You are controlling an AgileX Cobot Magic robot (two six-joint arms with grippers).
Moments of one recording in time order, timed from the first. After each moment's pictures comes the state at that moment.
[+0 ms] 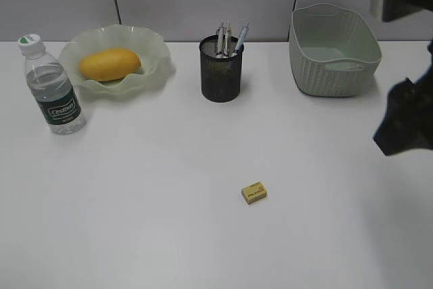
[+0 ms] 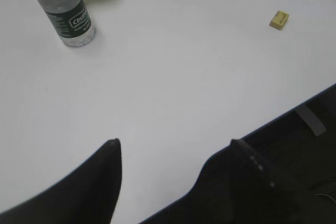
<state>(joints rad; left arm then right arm) -0.52 0.17 -0.53 0.01 1.07 -0.02 0.50 1.25 -1.00 -0.01 1.04 -0.03</state>
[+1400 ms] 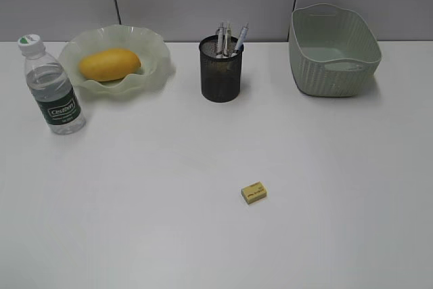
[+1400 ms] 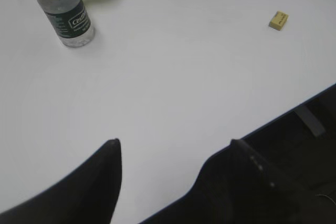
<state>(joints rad) -0.52 0.17 -0.53 0.01 1.07 -0.02 0.50 0.43 -0.51 0.01 1.04 -0.03</state>
